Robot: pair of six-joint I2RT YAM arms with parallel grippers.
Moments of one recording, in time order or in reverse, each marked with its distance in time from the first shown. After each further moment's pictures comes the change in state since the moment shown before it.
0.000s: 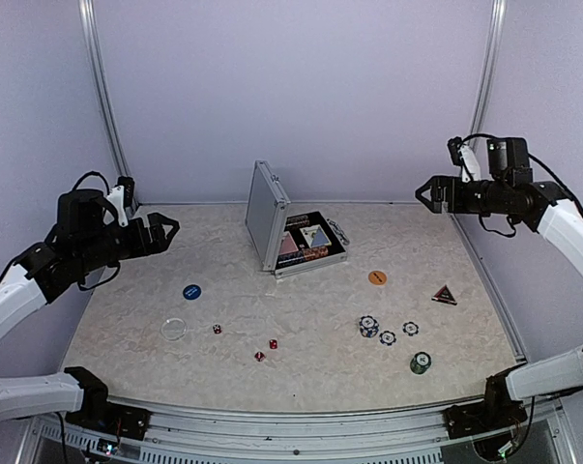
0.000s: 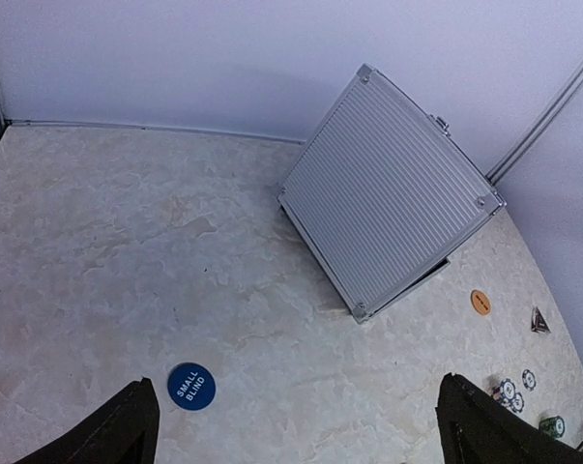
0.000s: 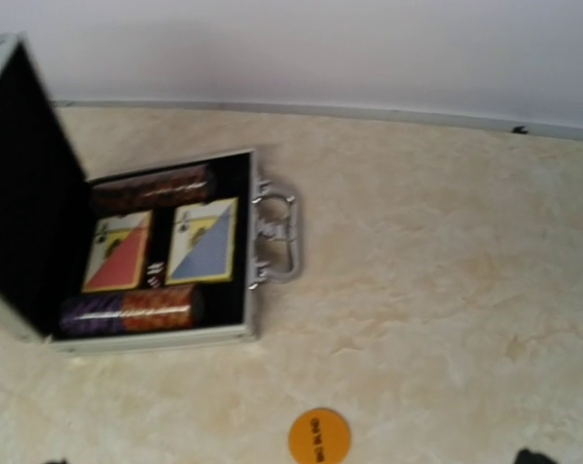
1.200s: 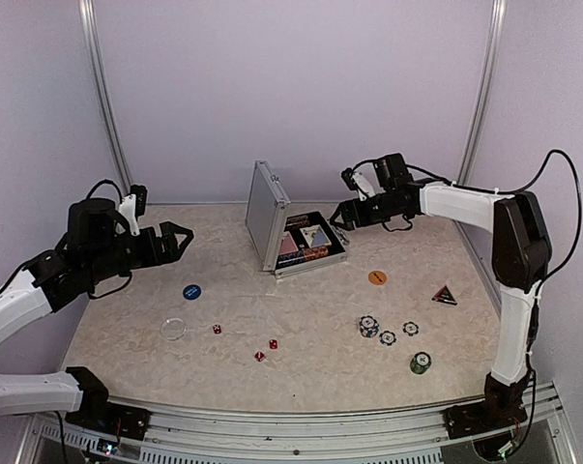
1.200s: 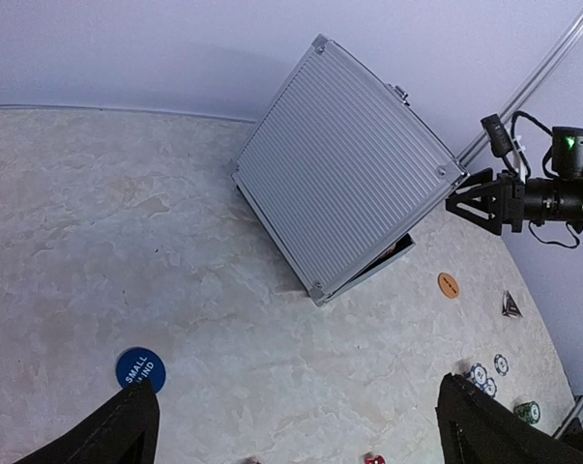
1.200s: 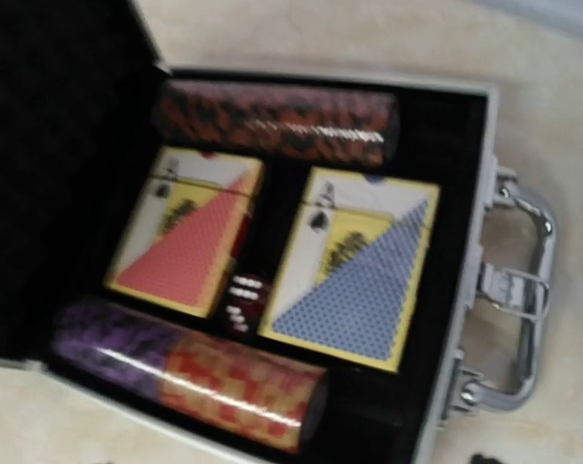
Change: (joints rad) left arm -0.108 0.010 -0.060 0.073 -0.013 -0.087; right arm 0.210 0.828 0.417 0.204 -0.125 -0.077
